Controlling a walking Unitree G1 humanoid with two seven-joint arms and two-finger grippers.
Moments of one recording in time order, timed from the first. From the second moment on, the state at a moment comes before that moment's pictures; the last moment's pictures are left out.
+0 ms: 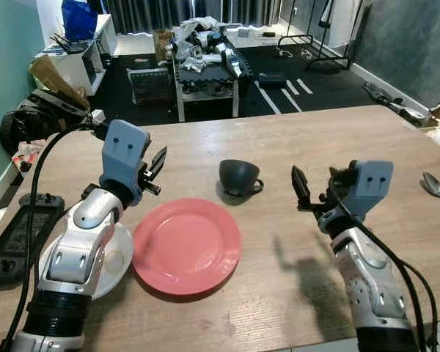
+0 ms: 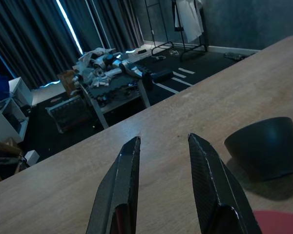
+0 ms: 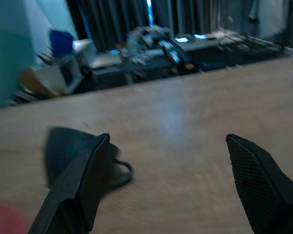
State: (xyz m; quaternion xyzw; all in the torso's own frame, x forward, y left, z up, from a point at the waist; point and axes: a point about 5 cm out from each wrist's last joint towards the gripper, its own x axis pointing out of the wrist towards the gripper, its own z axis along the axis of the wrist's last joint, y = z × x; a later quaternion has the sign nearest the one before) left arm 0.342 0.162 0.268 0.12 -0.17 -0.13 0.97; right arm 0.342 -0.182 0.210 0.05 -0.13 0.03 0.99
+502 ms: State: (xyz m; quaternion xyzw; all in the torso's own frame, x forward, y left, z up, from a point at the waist) left arm 0.335 0.177 0.265 0.16 -0.16 -0.12 0.97; right arm 0.362 -0.142 0.191 0.04 -0.06 0.01 1.00
